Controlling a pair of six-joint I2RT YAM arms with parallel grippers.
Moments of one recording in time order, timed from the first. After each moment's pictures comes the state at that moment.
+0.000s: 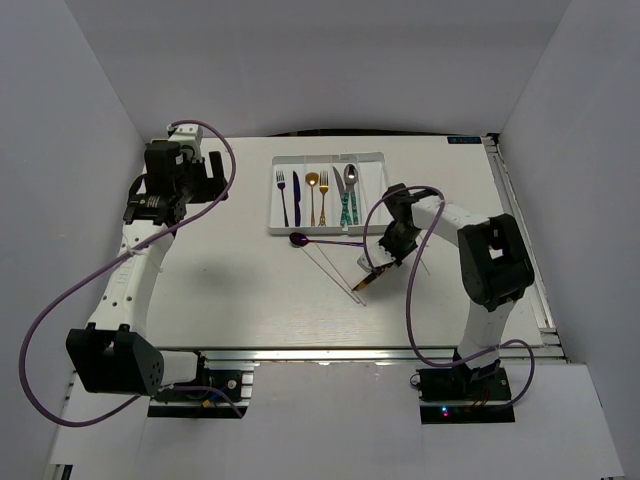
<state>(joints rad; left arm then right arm) -0.06 1.29 1.28 -0.51 0.04 -0.07 0.41 1.88 1.26 -0.90 -0.21 -1.98</state>
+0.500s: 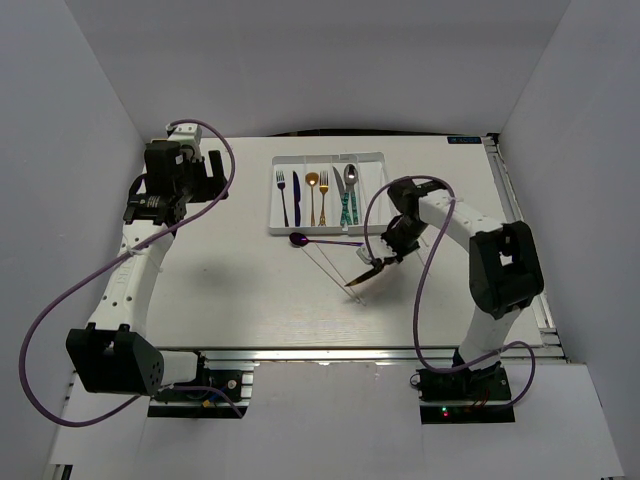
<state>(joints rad) -0.06 1.29 1.28 -0.50 0.04 -0.08 0.40 1.81 1.30 -1.07 -0.35 -1.90</state>
